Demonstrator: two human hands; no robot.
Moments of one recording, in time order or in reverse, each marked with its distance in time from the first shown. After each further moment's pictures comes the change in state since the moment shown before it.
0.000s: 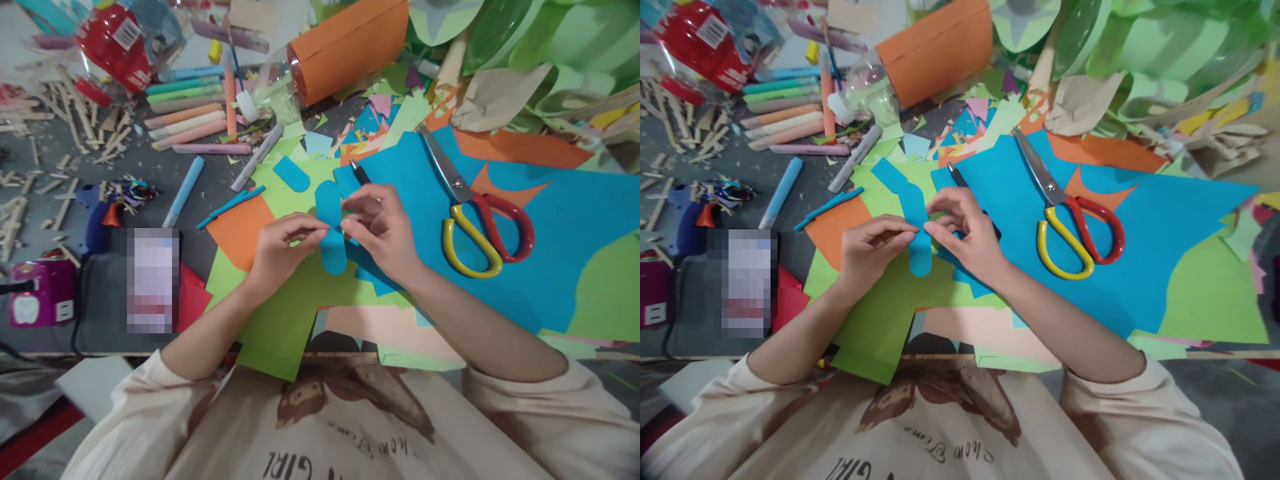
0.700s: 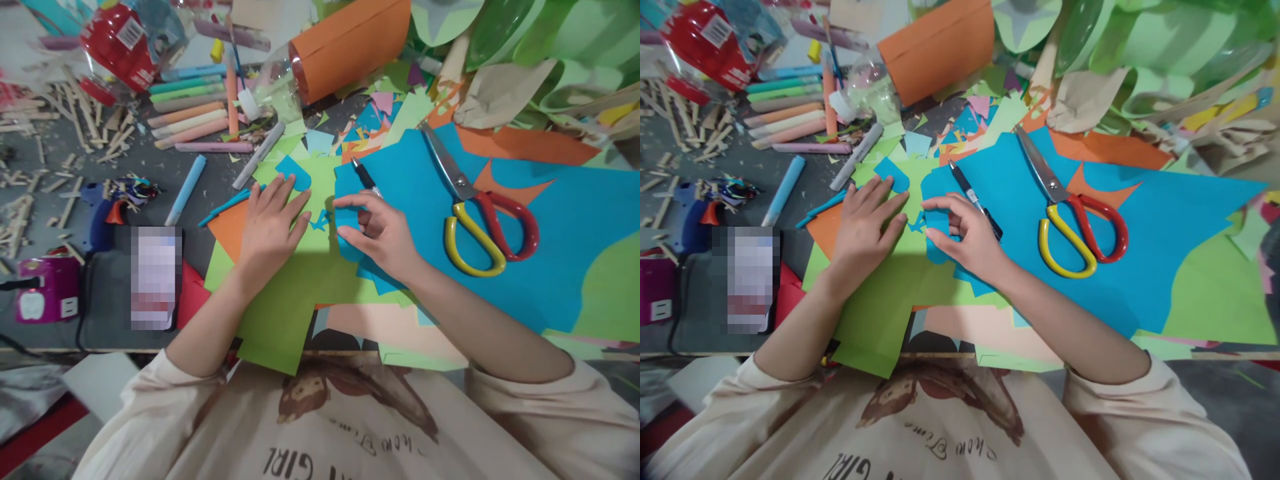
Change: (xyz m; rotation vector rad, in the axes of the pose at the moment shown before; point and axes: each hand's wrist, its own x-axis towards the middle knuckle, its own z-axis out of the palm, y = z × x) left_hand 0.014 -0.015 -0.022 0.917 -0.152 0.047; right_hand 0.000 0.000 -0.002 -0.079 -0.078 0.099
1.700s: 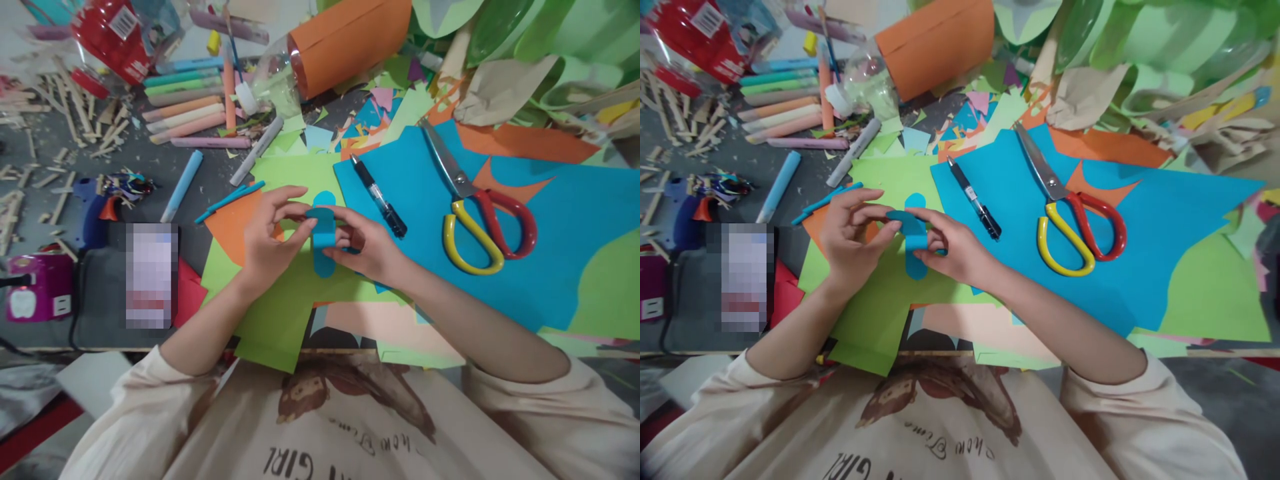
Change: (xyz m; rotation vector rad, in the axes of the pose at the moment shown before) left_hand -0.012 0.018 0.006 -0.661 0.379 0.073; right_hand -0.010 0.010 0.007 0.077 -0.282 0.062
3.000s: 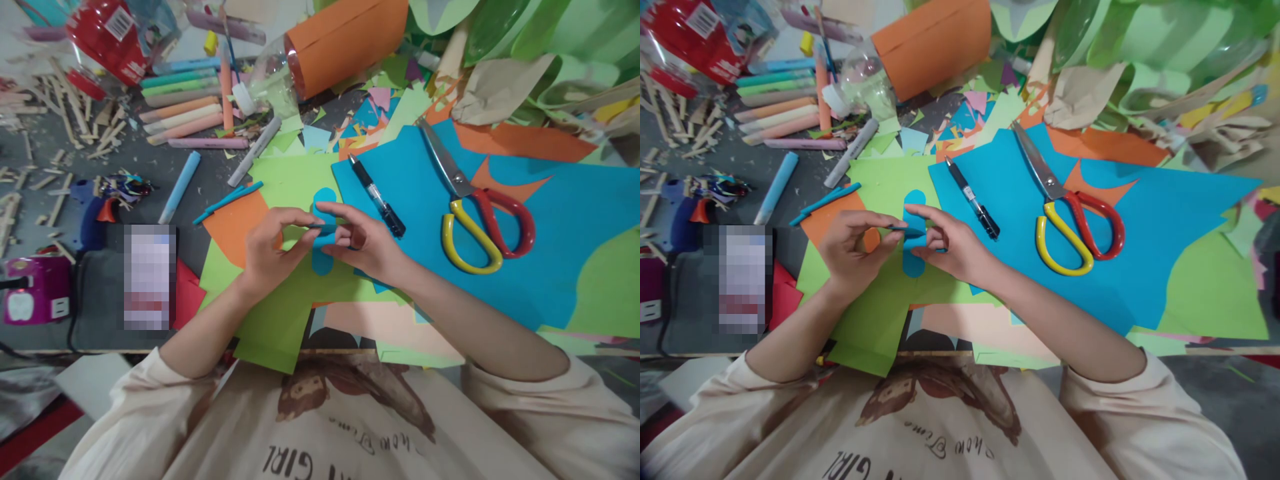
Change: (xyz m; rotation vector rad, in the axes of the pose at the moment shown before) left_hand -0.008 0.003 -0.002 0.017 -0.035 0.053; right_hand 0.003 -0.010 -0.002 0.089 0.029 0.027
